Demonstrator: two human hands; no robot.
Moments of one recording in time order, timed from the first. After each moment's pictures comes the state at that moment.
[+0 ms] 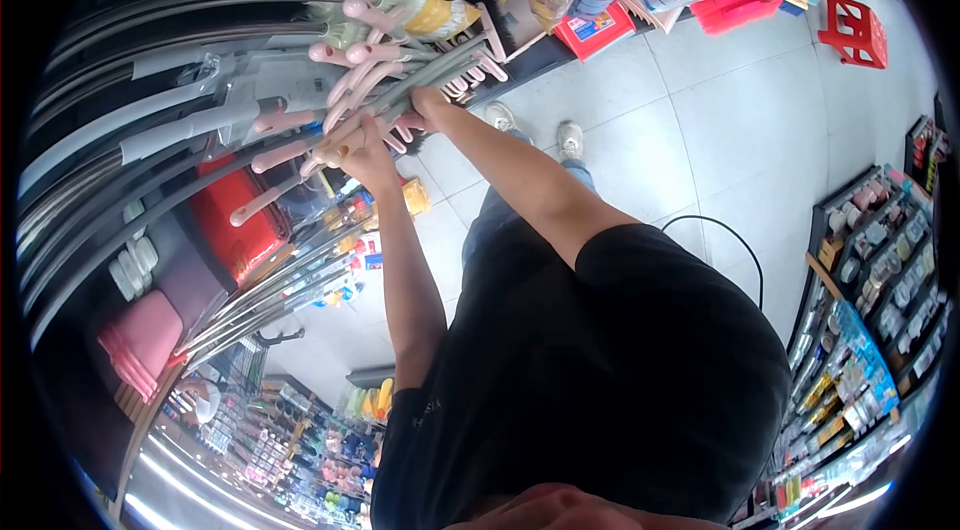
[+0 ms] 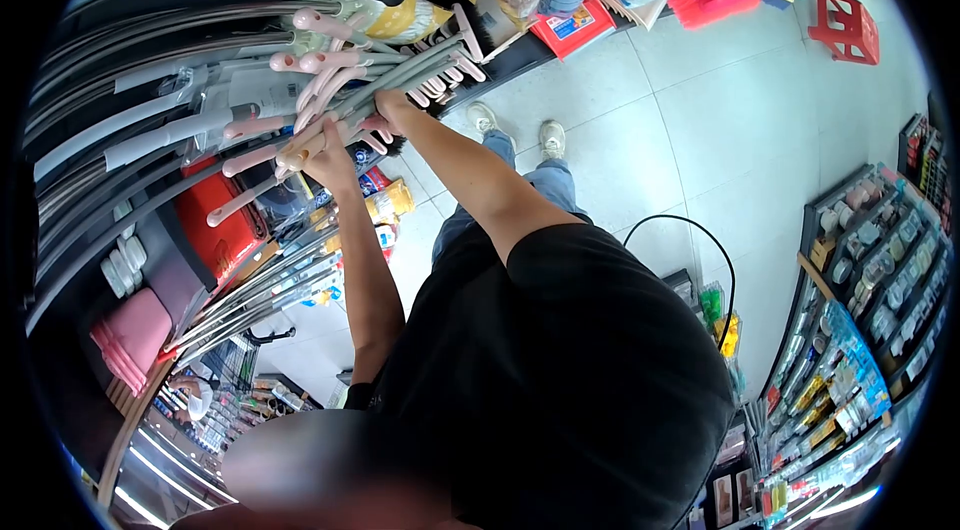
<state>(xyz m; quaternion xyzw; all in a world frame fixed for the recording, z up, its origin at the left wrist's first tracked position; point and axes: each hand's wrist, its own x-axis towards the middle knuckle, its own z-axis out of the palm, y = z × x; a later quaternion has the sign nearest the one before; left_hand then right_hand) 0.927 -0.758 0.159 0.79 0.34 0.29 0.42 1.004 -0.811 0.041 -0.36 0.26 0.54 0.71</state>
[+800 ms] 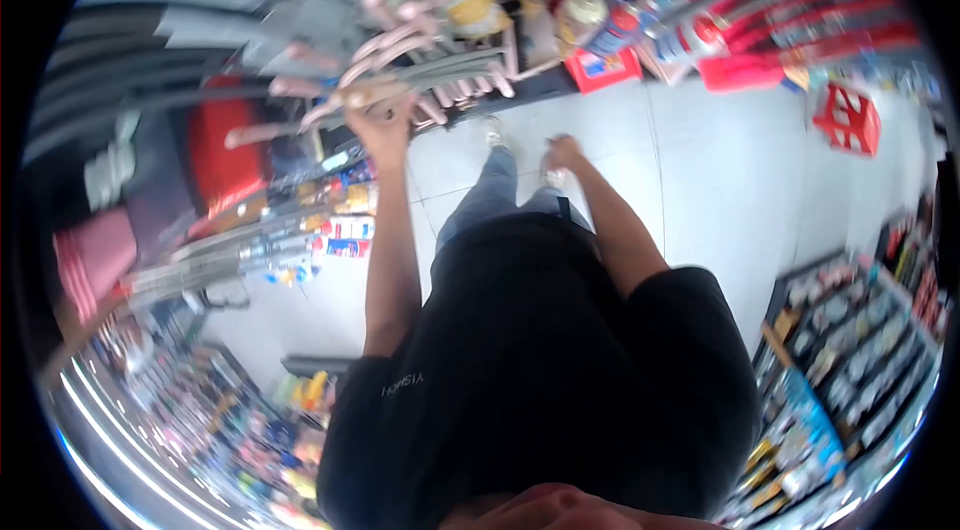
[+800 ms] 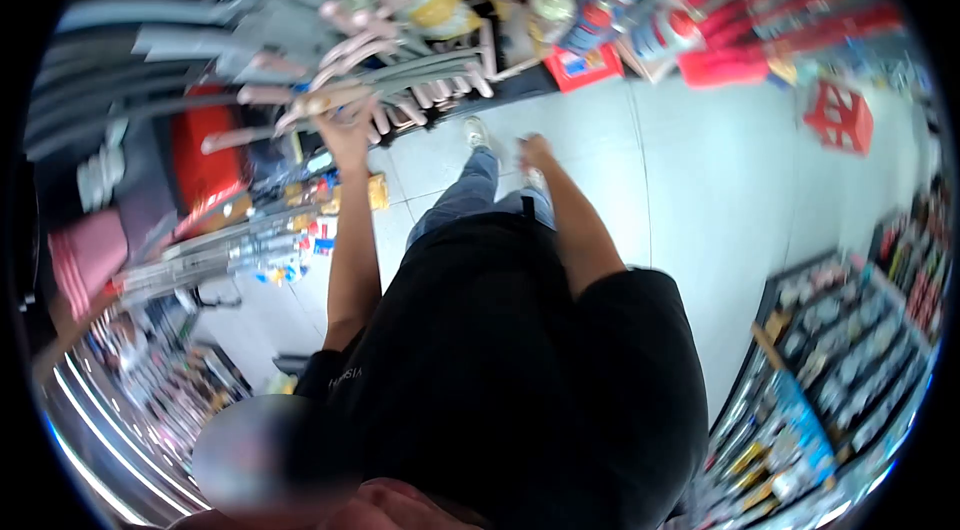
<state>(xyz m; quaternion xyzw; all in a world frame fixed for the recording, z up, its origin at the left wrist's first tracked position) 0.892 -0.765 0.143 0.69 0.30 0.28 0.59 0.946 -1.098 -0.141 -0.71 0.15 0.56 0.40</state>
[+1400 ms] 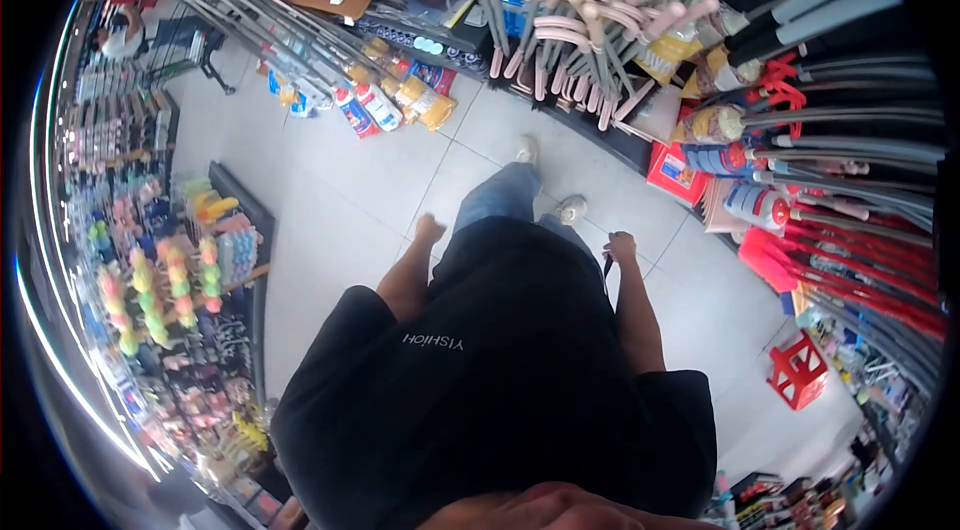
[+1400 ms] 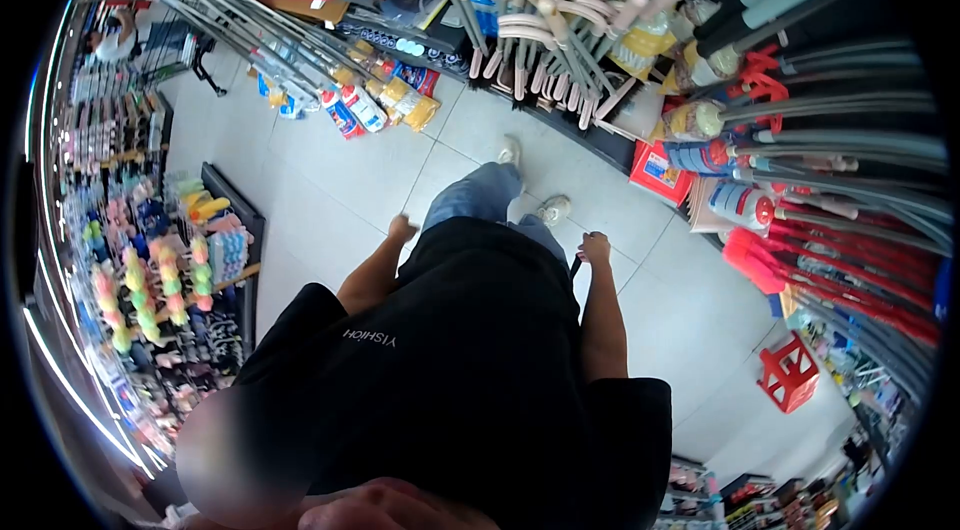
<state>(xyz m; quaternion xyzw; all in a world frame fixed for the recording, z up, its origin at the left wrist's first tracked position) 0.435 -0.947 -0.048 0.66 0.66 -0.25 0.27 0.897 -1.206 -0.096 -0.79 -0.10 0.56 0.22</state>
